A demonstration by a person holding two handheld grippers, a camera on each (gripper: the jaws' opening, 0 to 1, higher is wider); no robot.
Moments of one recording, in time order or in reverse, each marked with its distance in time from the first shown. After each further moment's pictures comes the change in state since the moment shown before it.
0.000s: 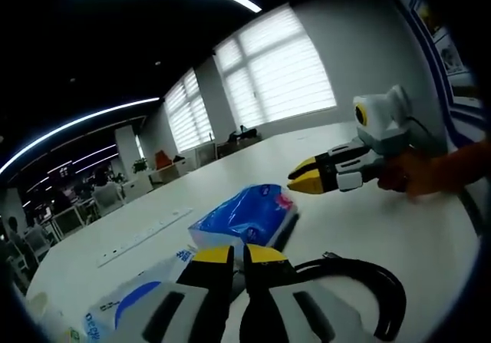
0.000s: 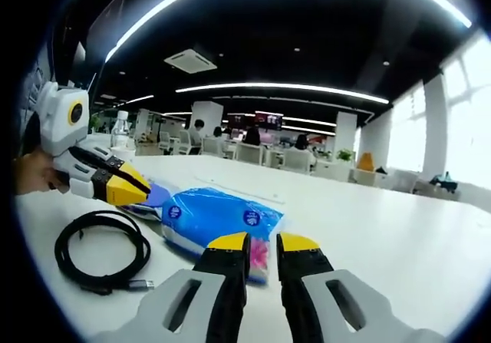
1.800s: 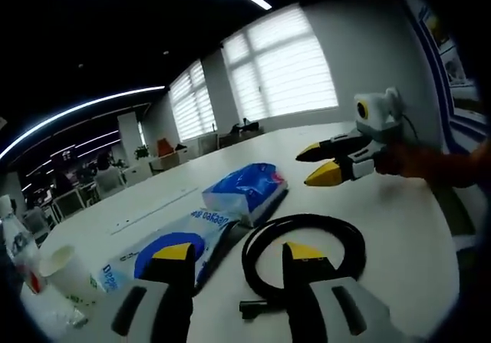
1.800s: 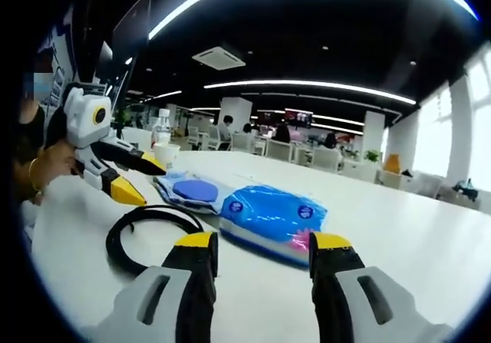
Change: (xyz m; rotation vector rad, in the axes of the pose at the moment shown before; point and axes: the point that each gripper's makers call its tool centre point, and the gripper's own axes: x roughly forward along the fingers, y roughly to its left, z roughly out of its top) left arm -0.073 0.008 -0.028 -0.056 0.043 -0.003; right arm -0.034 0.048 0.010 -0.020 -0.008 0.149
